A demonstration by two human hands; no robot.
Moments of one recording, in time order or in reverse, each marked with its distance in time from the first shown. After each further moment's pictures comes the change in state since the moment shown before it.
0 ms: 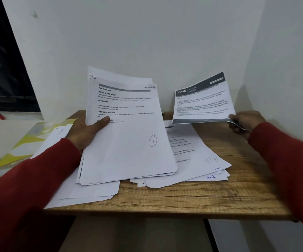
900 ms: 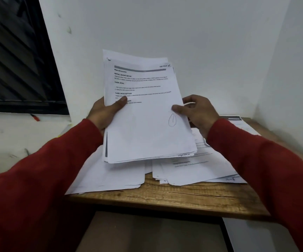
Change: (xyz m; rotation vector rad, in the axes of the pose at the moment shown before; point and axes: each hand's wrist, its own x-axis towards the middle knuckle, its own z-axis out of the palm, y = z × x) left_hand 0.001 0.069 0.007 -0.133 -0.001 0.031; right_hand -0.134 -0.070 0.134 0.051 -0.472 -0.339
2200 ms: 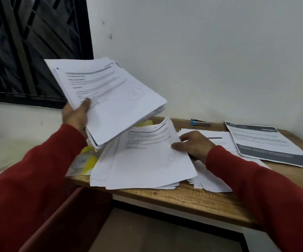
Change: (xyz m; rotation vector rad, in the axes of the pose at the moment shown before) left_hand -0.018 0.026 -0.147 0.005 0.632 0.174; right_hand -0.024 0.034 0.095 -0.305 -0.348 0.208
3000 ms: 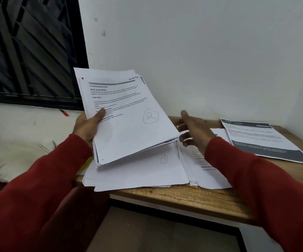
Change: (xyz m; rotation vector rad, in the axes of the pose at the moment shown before) left_hand -0.021 -0.033 0.011 0.024 -0.262 -0.173; right_hand 0.007 -0.013 -0.014 0.369 0.138 -0.076
